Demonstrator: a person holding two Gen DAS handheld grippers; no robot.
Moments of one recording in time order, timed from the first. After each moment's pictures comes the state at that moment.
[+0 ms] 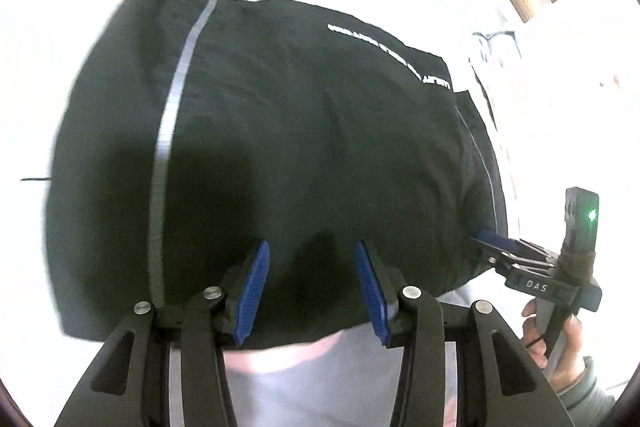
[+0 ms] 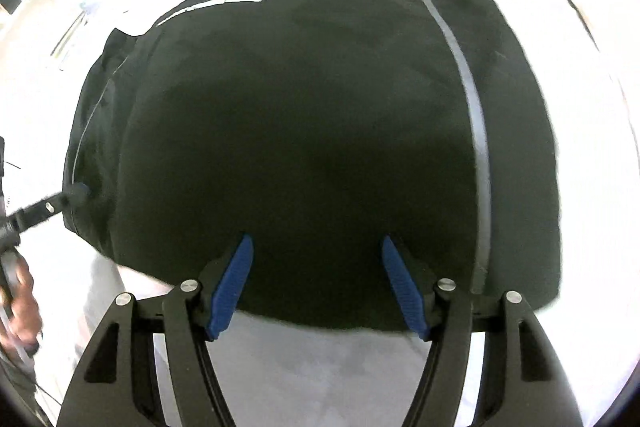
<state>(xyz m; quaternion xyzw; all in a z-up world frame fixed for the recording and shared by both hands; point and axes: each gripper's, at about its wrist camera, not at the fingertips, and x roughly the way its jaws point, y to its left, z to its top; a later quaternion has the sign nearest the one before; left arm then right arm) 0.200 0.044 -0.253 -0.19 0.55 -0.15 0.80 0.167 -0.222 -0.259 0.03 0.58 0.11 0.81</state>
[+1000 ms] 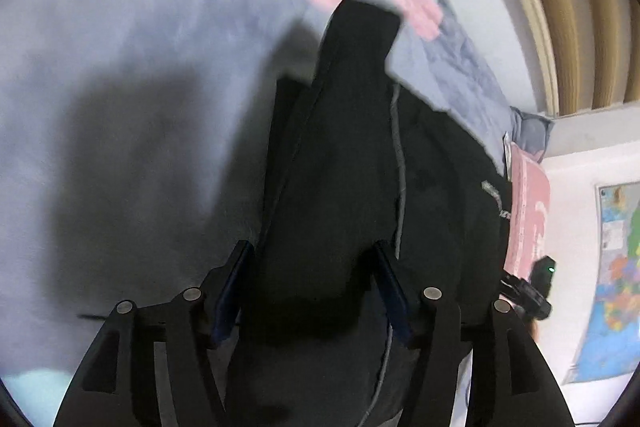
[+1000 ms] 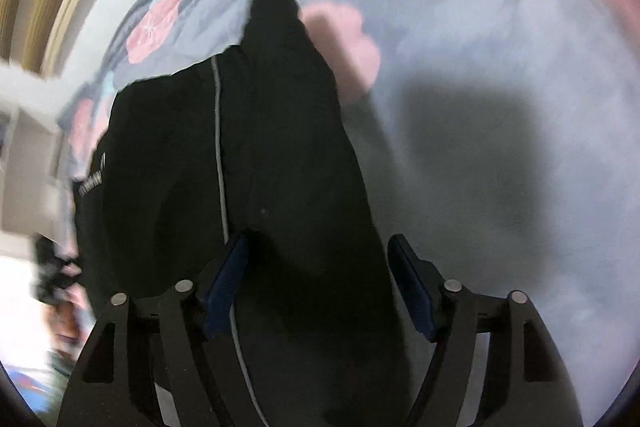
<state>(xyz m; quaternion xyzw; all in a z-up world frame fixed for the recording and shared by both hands) 0.306 0.188 -0.321 -0.33 0.59 -0.12 0.73 0.290 -0.383 -0.311 0.24 0.59 0.09 0.76</state>
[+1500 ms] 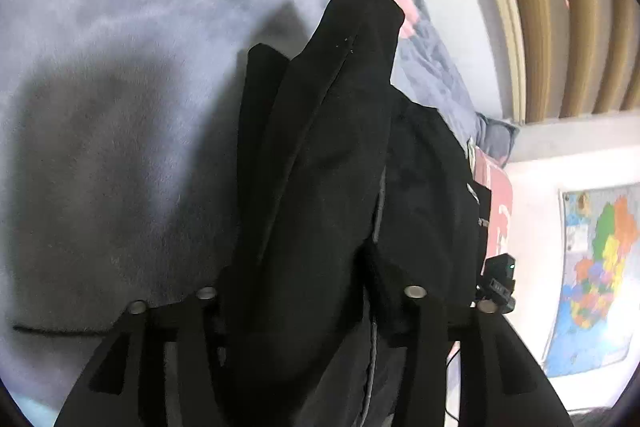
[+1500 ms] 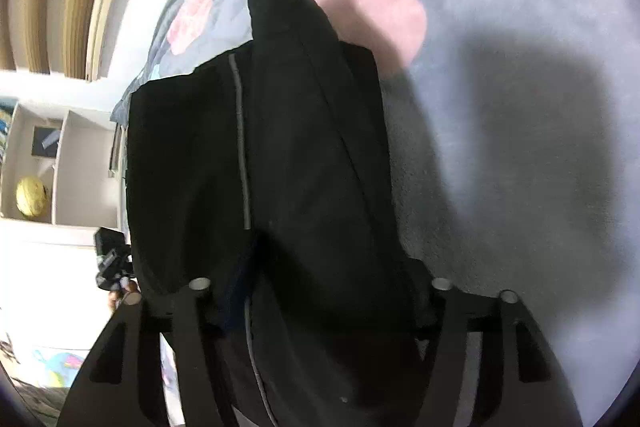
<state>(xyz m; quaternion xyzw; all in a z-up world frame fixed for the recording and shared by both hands) 0.304 0.173 -0.349 -0.39 0.55 -0.18 0.71 0.304 -0.376 -0.339 0.30 0.60 0.19 0.71</state>
